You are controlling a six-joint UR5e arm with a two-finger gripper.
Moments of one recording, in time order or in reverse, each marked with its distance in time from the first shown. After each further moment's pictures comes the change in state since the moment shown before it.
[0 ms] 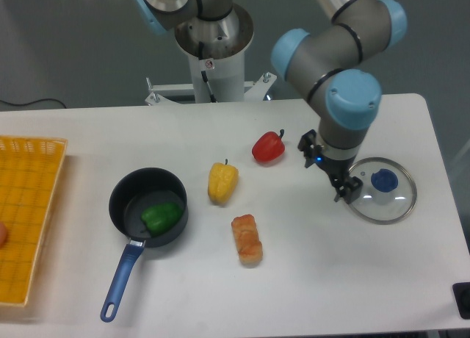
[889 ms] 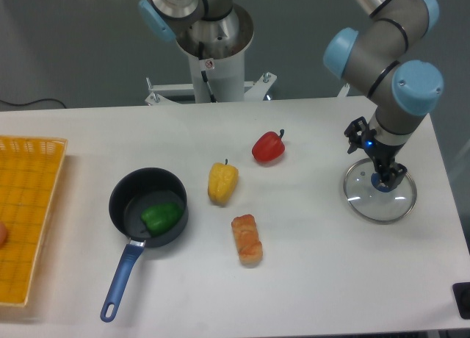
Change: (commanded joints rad) arm 0.134 -0.060 -0.023 0.067 -0.017 0.163
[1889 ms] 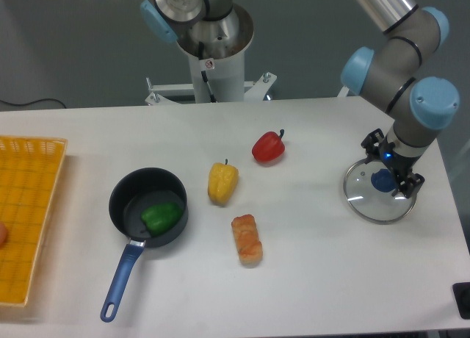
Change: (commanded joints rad) arm 0.029 -0.080 0.049 0.052 0.005 0.006
